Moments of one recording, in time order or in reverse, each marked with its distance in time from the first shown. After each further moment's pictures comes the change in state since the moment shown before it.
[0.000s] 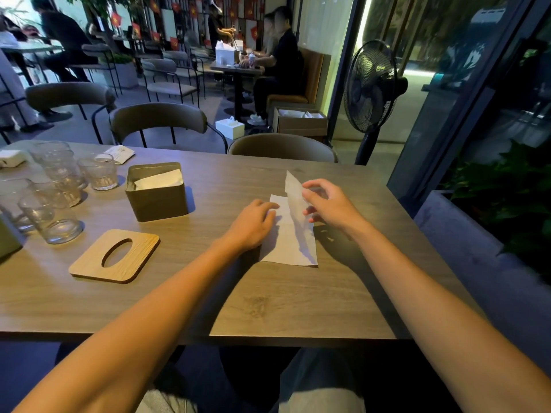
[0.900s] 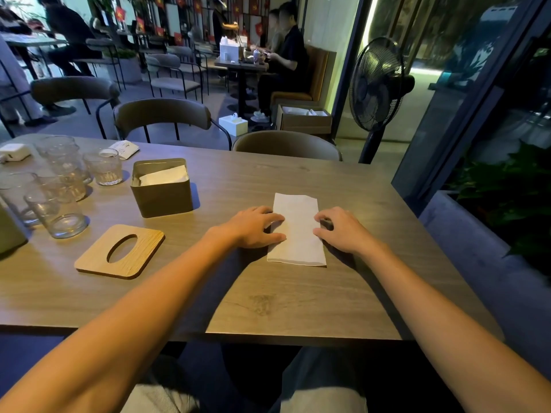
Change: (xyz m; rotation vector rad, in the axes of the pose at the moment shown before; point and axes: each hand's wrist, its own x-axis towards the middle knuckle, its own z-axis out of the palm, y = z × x) left_hand -0.001 -0.006 -0.020 0.401 -0.333 0.065; right_hand -0.003 0.058 -0.002 -0.620 -0.134 0.000
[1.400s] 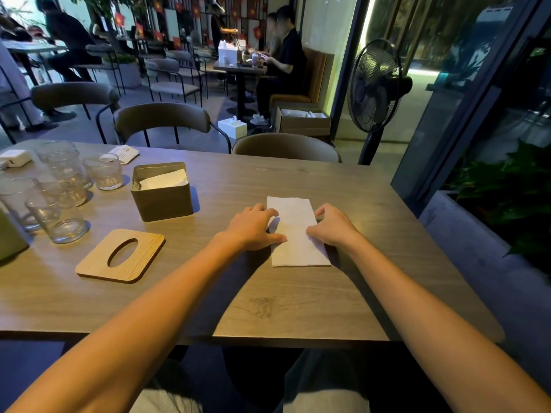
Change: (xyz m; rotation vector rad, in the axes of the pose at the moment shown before) left_hand -0.002 0.009 0.002 -0.034 0.142 -0.098; right_hand 0.000 -0.039 -0.003 0.240 -0.019 0.289
